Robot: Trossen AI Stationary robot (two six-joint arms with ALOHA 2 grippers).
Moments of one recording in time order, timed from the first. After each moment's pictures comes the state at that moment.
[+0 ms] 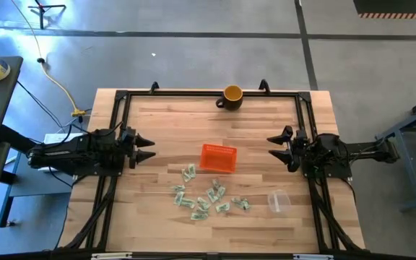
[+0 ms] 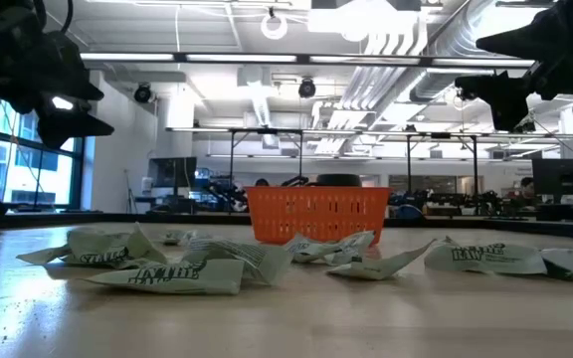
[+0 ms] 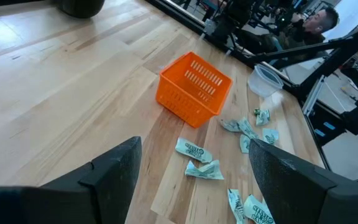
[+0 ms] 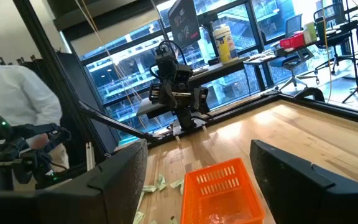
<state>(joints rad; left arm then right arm) 0.07 0.01 0.18 -0.48 -0.04 -0.50 0.05 0.09 0.02 0.20 0.13 0.36</state>
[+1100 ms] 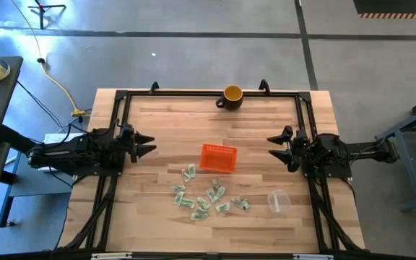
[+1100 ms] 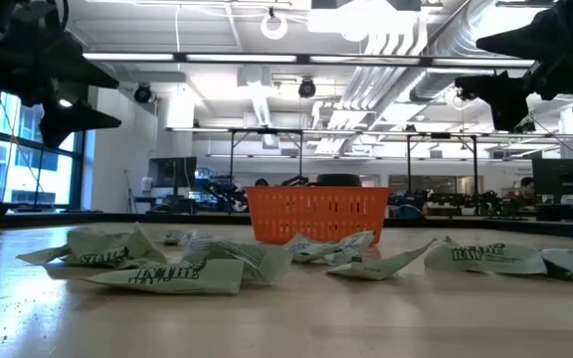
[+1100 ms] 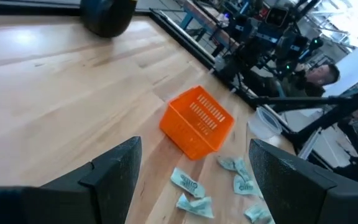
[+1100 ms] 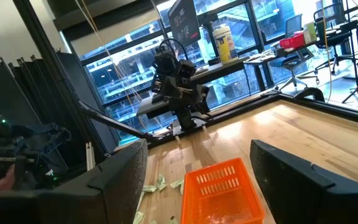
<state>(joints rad) 0.07 0.01 0.18 -0.40 -0.15 -0.66 0.05 0.09 0.02 0.20 0.13 0.36</state>
